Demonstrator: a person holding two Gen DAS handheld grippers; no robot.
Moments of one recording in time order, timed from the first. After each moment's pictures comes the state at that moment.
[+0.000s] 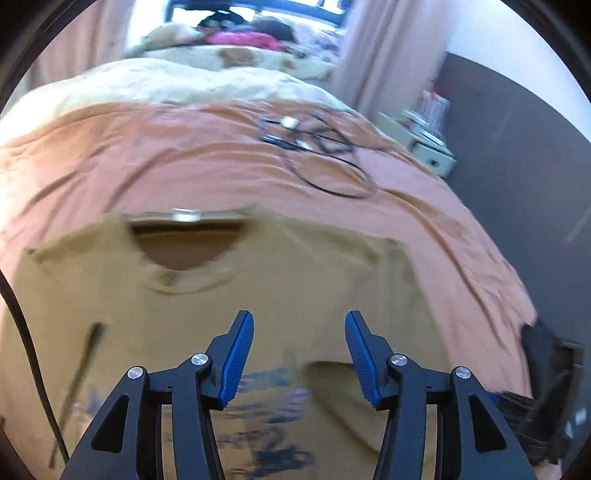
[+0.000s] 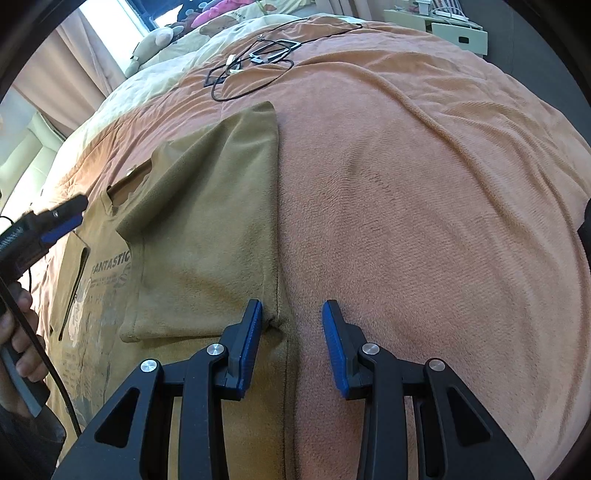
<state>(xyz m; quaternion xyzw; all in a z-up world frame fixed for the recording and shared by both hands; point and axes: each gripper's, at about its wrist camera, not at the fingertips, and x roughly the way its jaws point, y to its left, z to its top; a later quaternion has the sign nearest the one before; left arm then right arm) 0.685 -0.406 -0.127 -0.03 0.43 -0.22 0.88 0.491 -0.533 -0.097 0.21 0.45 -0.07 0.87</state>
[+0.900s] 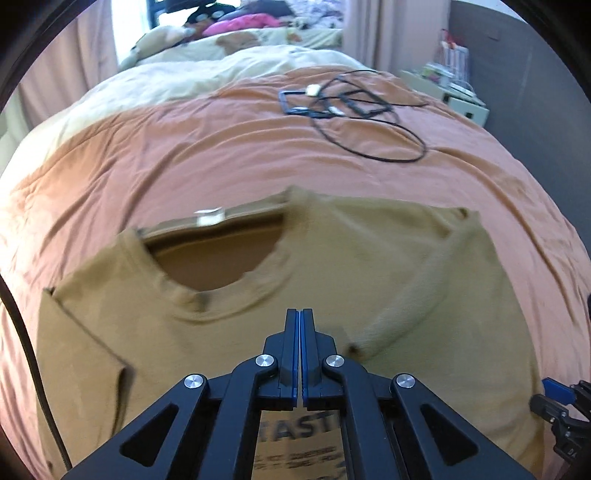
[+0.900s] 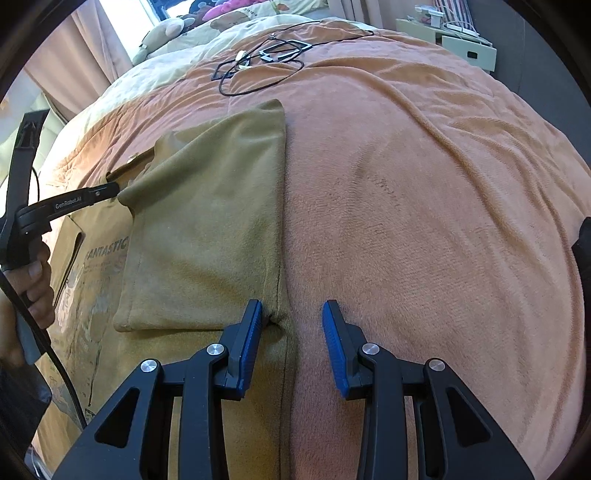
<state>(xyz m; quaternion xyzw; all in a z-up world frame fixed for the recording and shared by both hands) 0.733 -0.406 -0.158 0.07 0.45 -0.13 0.88 0.492 -0.522 -0.093 0.17 0.46 -0.08 0.87</state>
